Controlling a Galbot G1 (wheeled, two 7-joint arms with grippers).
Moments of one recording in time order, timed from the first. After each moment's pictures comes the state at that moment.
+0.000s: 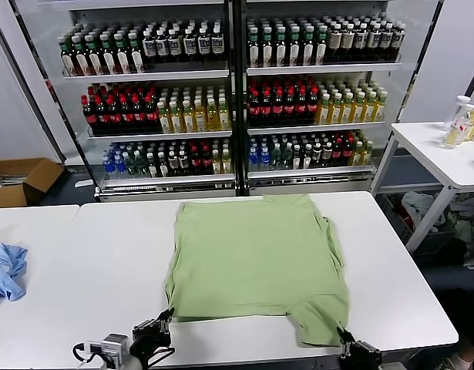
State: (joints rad) left arm 1.66 -1.17 -0.49 -2.26 -0.51 0.57 -0.16; right arm -1.85 1.01 0.58 2.35 0.50 -0.42 0.28
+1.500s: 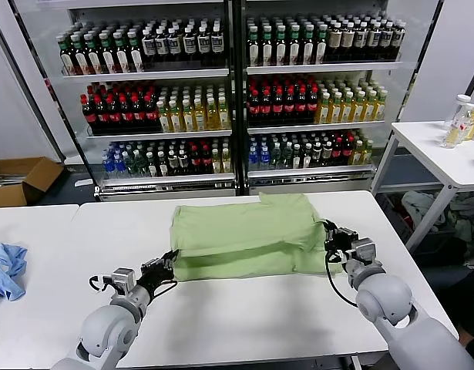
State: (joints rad) left arm 1.16 -1.08 -0.33 -1.86 -0.59 0.45 -0.15; right arm -0.95 0.91 0.18 1.84 0.52 -0.47 0.23
